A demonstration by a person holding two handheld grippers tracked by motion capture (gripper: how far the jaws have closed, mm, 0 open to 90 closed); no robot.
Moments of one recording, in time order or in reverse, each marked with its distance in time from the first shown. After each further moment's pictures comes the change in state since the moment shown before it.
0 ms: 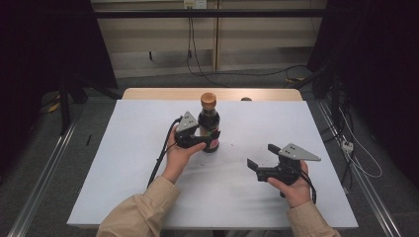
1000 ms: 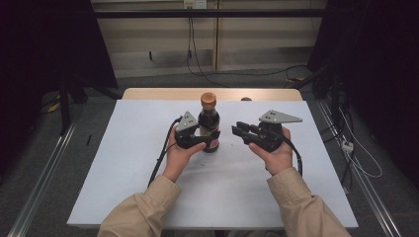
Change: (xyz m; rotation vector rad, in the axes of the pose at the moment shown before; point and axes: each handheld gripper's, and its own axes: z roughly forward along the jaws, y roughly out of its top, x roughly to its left) left arm 0.001 0.000 0.001 0.004 -0.002 -0.016; right arm 0.019 0.090 0.041 0.033 0.121 -0.006
